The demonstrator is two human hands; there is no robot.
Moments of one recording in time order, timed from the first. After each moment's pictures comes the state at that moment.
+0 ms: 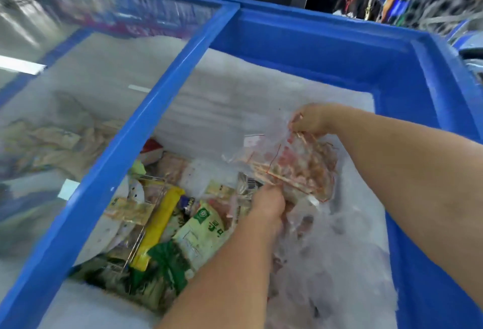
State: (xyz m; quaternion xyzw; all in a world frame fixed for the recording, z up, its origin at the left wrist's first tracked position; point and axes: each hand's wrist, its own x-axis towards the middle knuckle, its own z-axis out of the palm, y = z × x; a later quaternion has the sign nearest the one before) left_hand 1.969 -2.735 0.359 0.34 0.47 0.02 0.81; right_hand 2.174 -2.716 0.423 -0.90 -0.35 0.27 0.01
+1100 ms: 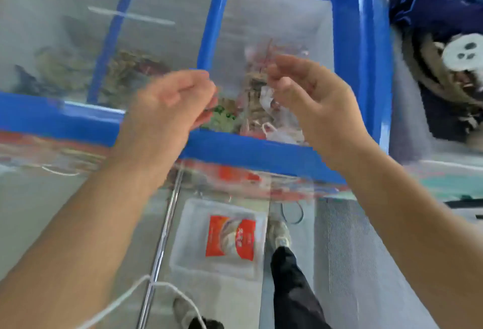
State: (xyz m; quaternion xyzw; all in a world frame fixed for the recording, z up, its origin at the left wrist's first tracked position) left_hand 1.552 -2.727 0.630 0.62 0.27 0.19 0.72; right_hand 1.684 -2.894 0.641 -0.71 -0.23 0.20 0.63
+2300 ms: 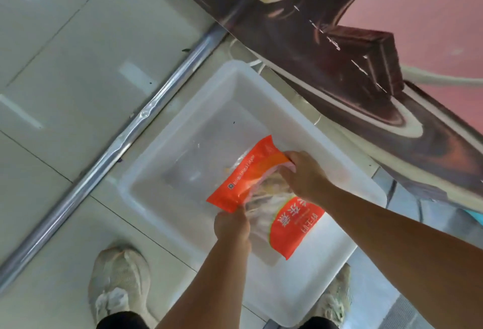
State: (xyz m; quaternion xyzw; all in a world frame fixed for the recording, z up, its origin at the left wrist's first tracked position) left_hand 1.393 -2.946 -0.209 0.12 0.80 -0.03 0.58; right_hand 1.576 -2.936 -0.194 -0.82 -0.41 0.41 0.00
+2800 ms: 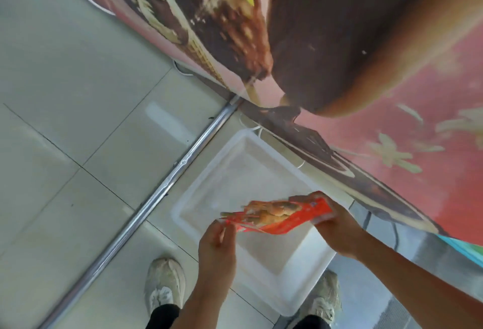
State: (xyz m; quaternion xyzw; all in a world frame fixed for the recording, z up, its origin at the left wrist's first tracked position) left_hand 1.341 -2.899 -0.001 0.41 0.66 0.19 0.60; right_hand 1.585 -2.965 0.000 -0.76 -0.30 0.55 0.19
